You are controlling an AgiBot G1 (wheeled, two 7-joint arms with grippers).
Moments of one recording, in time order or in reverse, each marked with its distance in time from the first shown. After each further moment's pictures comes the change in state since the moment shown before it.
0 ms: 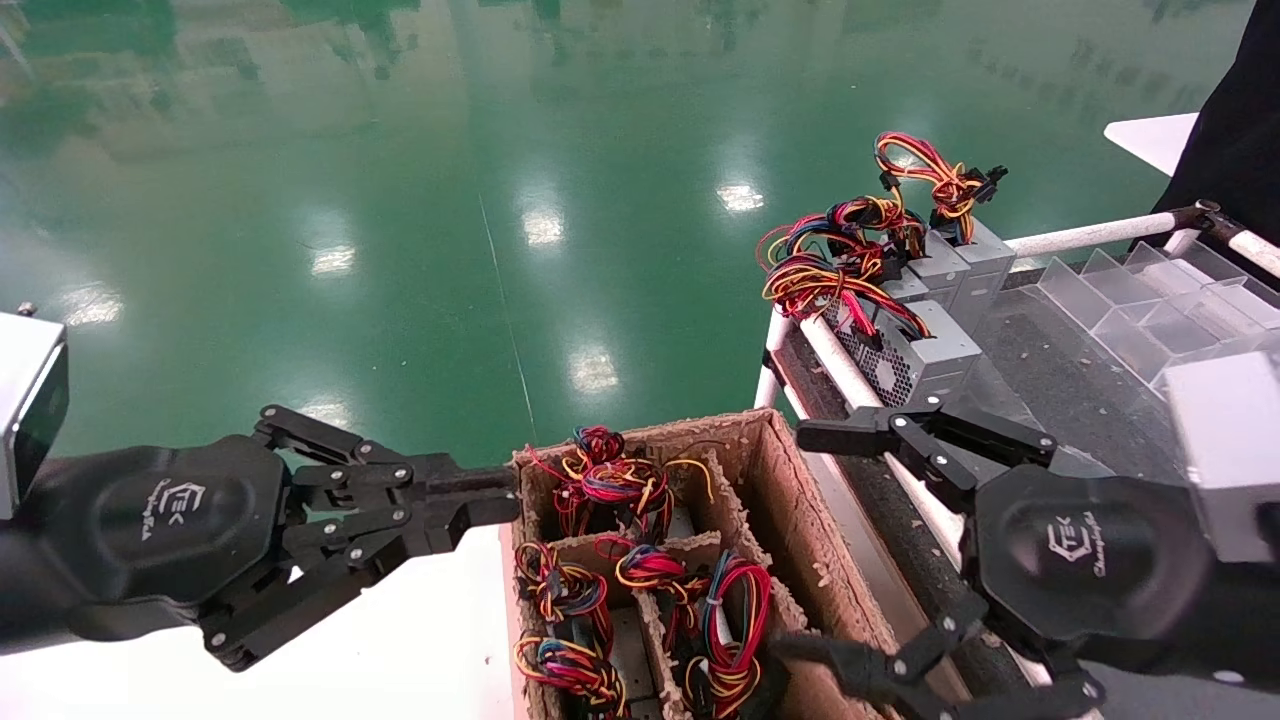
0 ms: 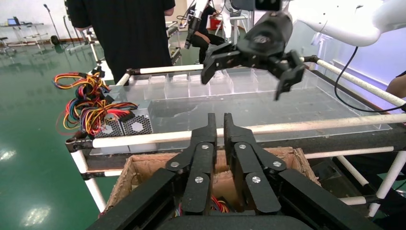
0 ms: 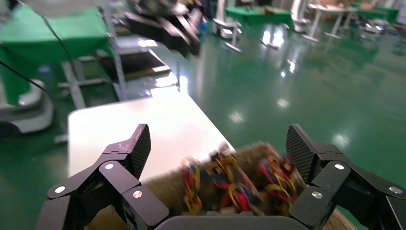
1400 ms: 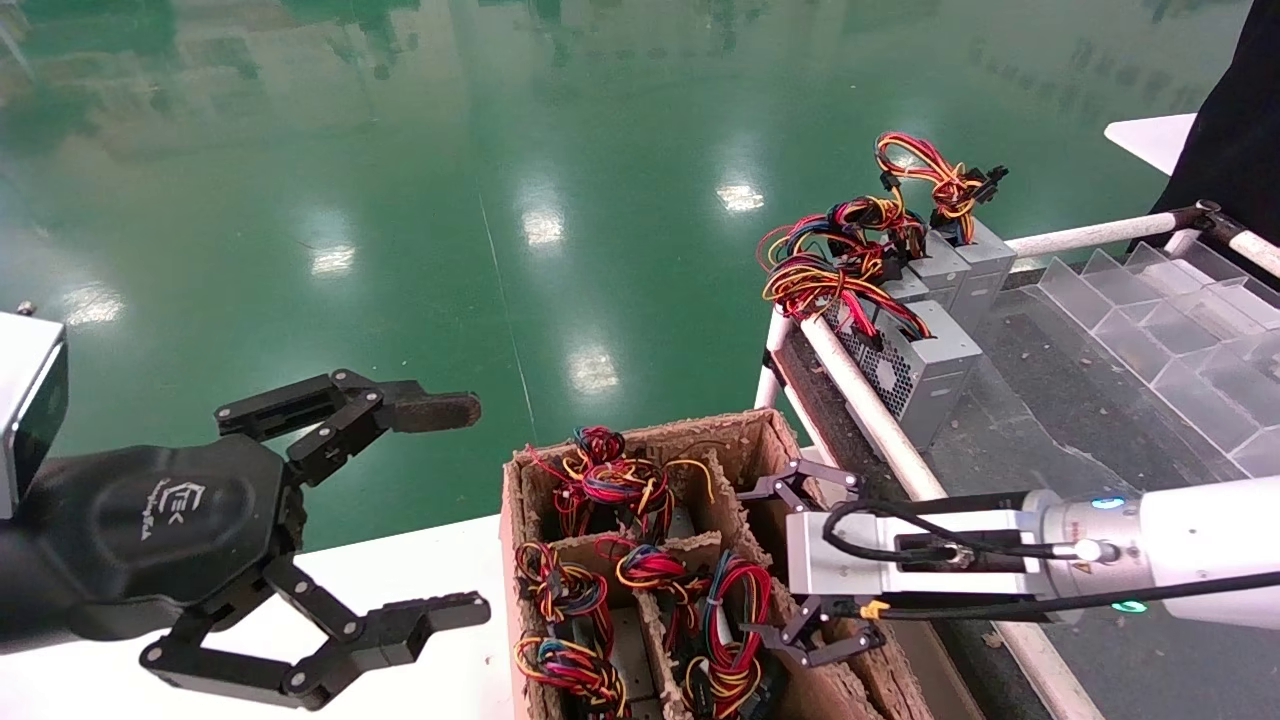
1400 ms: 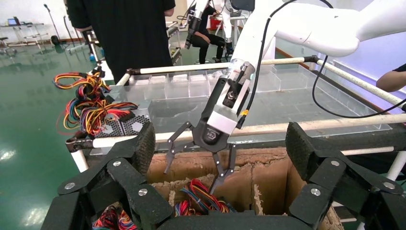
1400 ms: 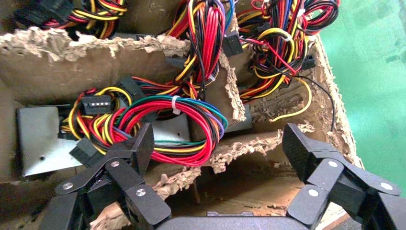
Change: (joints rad) left arm 0.000 0.000 0.000 0.000 0.000 0.000 0.000; right arm 0.187 -0.236 -0.278 0.054 -0.731 0.188 -0.126
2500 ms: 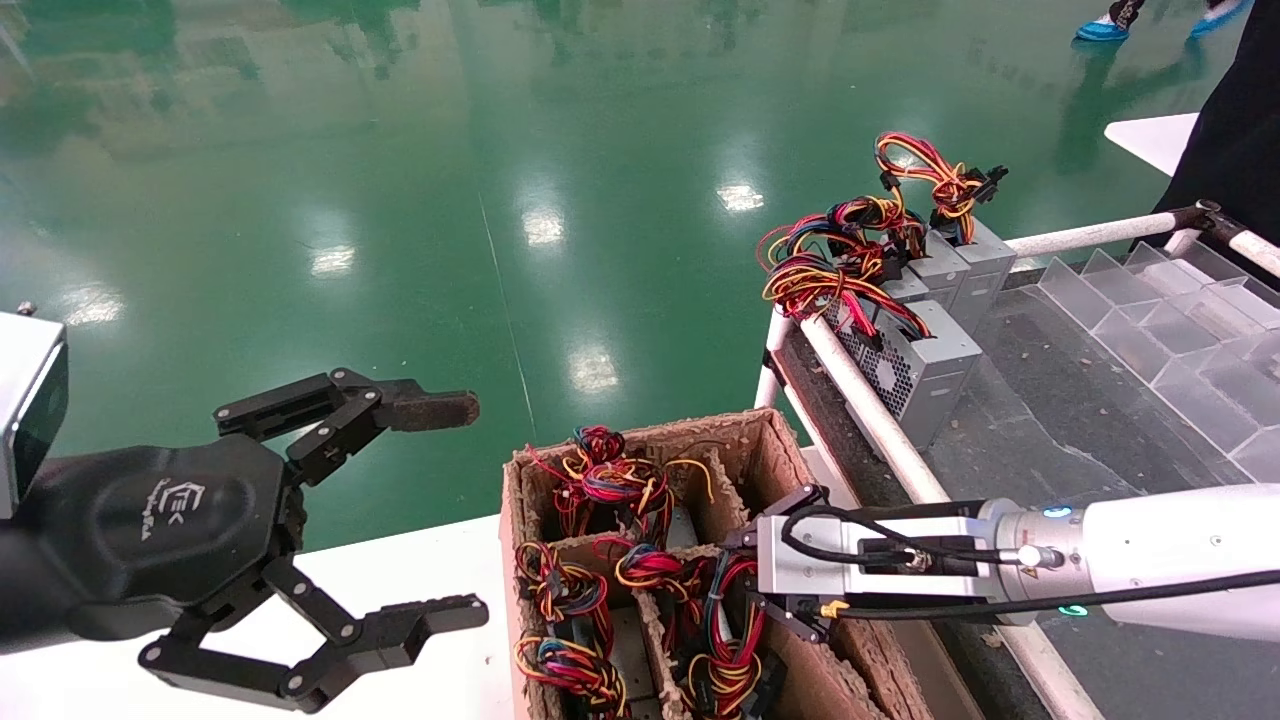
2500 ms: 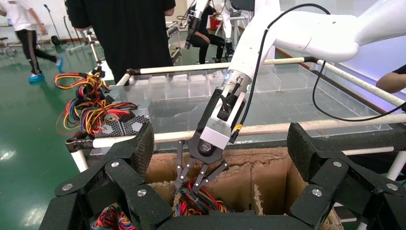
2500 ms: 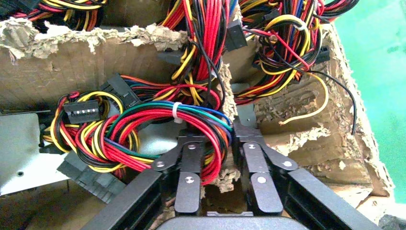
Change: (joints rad) left arm 0.000 0.000 0.000 0.000 0.000 0.000 0.000; right arm -0.023 -0.048 -0.025 -0.007 -0.069 0.061 0.026
